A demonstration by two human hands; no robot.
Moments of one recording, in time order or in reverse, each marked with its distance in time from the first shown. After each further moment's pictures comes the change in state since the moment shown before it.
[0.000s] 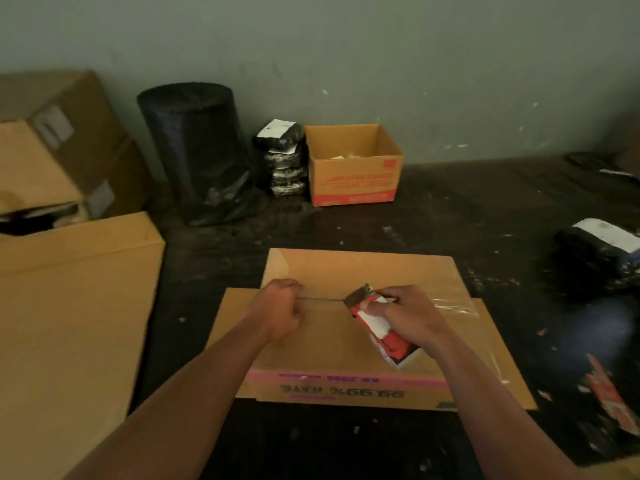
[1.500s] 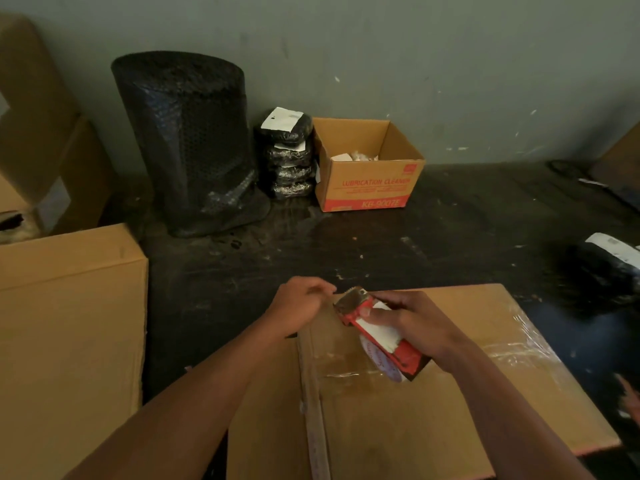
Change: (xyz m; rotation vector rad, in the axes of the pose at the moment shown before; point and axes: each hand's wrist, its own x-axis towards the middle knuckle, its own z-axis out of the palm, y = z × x) left_hand 0.106 -0.109 -0.017 -0.856 -0.194 -0.071; right_hand 0.078 -0.103 0.103 0.132 -0.021 0.024
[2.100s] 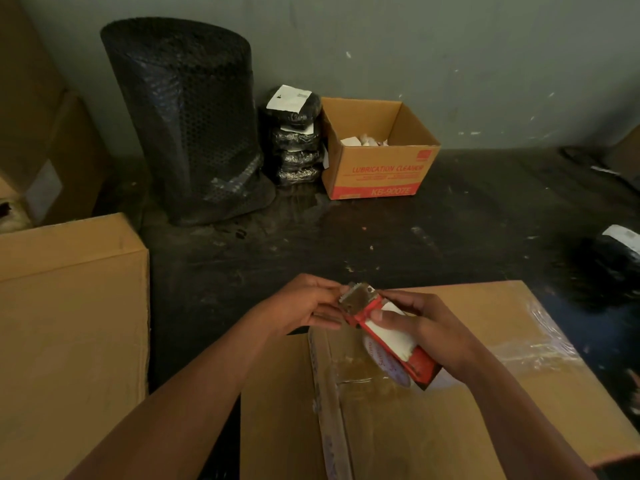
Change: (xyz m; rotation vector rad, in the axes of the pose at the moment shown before) left_hand -0.005 0.003 -0.032 -0.545 -0.400 -0.176; right_hand 0.012 0.000 0.018 0.076 -0.030 -0.026
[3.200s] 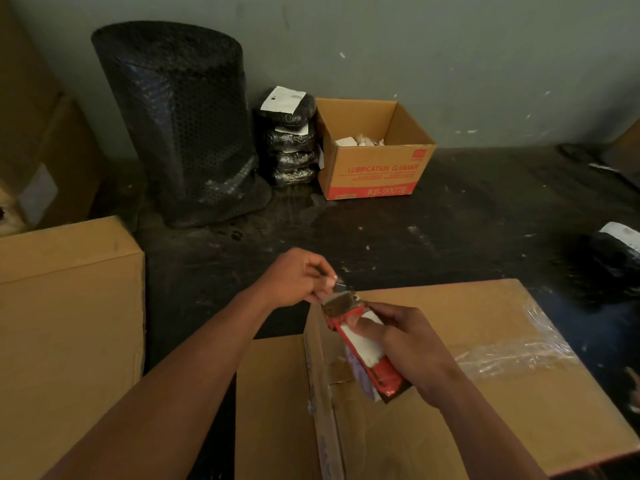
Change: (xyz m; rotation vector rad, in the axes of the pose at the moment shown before) left_hand 0.022 0.016 -0.021 0.444 0.199 0.206; right_hand -0.016 -0.004 0.029 0.077 0.092 0.121
